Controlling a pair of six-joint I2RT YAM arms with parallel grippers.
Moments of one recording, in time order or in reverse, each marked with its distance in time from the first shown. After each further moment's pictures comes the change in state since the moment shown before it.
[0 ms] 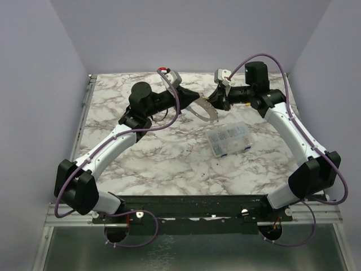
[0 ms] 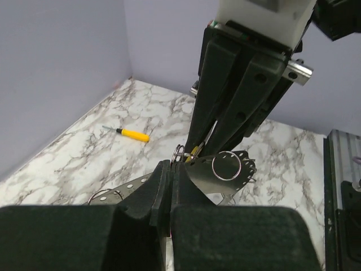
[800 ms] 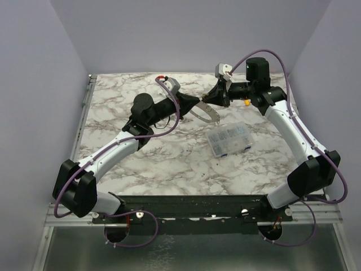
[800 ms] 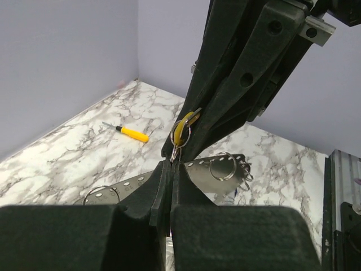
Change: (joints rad) left arm -0.046 -0.026 -0.151 0.195 -0.129 -0.111; right arm -0.004 0.017 0.051 0.027 -0.016 0.068
